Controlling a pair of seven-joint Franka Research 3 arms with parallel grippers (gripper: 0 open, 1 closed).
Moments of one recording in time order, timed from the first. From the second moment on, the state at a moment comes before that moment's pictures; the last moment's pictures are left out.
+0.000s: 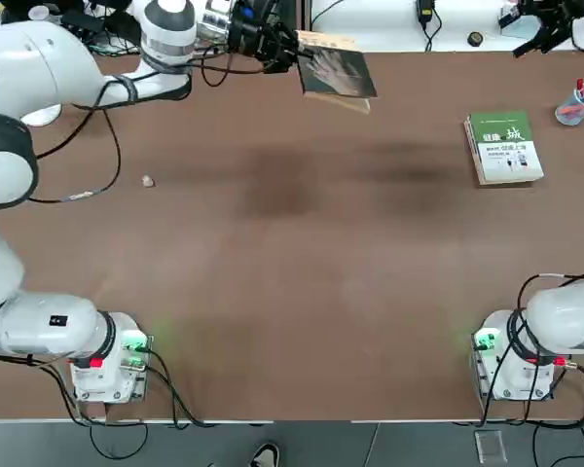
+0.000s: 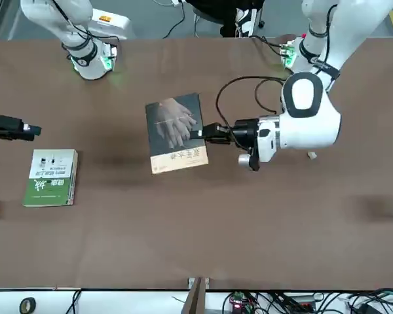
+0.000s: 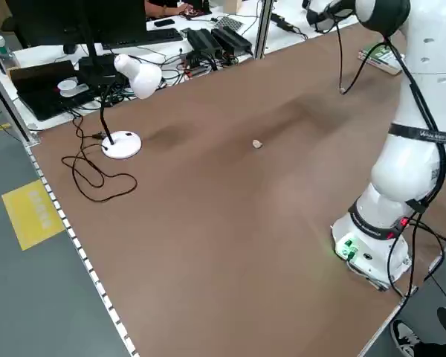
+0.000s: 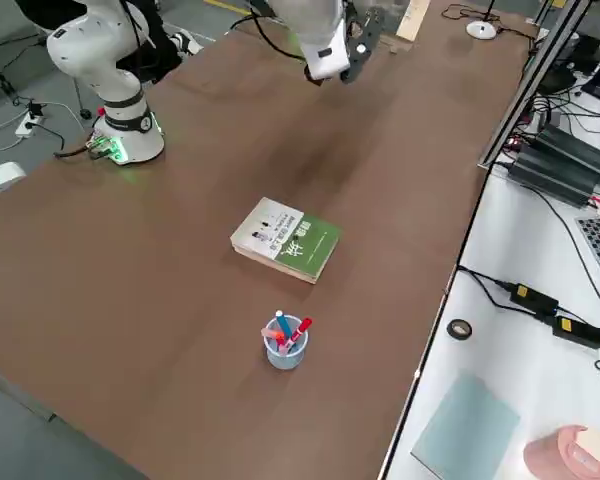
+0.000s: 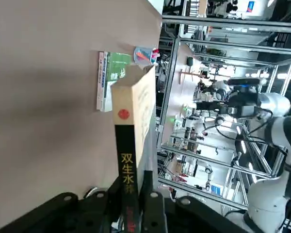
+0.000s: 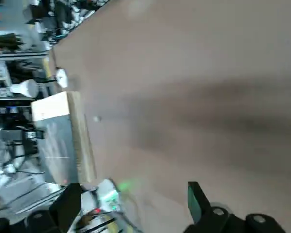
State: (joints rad) left arm -0.07 0.42 -0.54 -1.63 -1.23 2.18 0.12; right arm -0.05 0.12 -0.15 -1.70 0.86 1.51 -0.15
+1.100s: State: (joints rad) left arm -0.16 0.51 -0.54 -1.54 -1.23 2.21 0.12; right arm -0.05 0.13 -0.24 -1.92 1.18 1.43 -0.36
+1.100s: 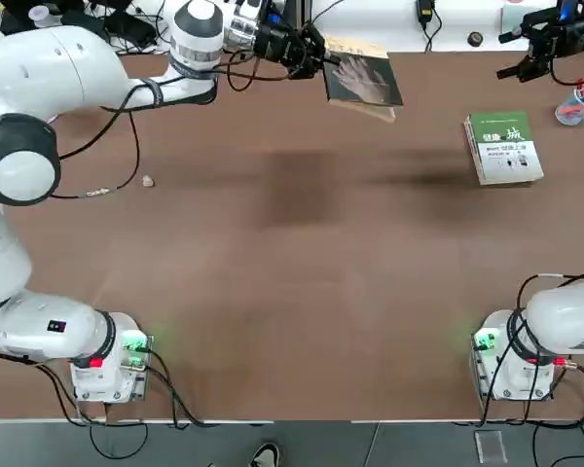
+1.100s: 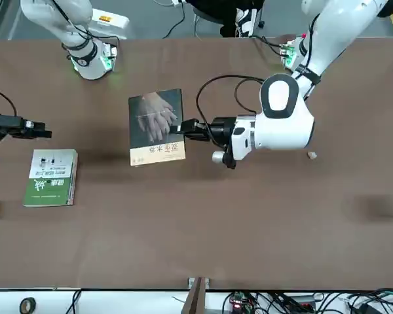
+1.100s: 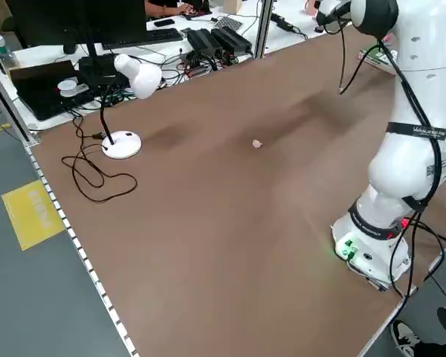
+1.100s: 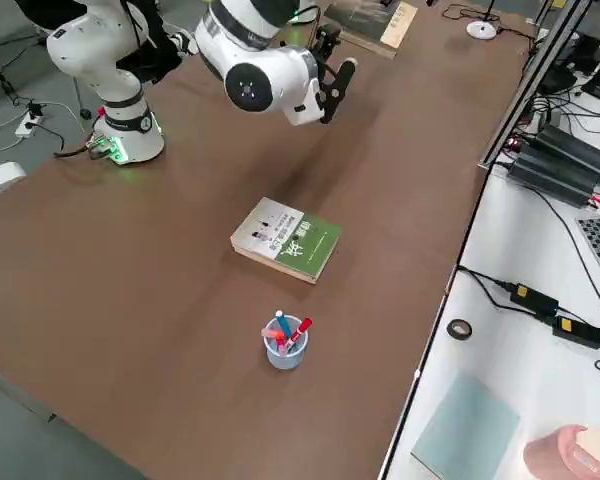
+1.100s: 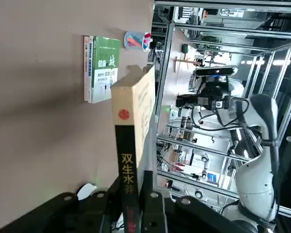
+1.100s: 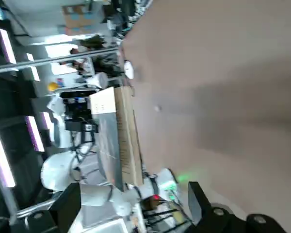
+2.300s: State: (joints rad) left arm -0.21 0.61 -0.53 -1.42 -1.23 2.21 0.25; right arm 0.06 0.24 -0.25 -1.98 1.46 1.50 -0.48
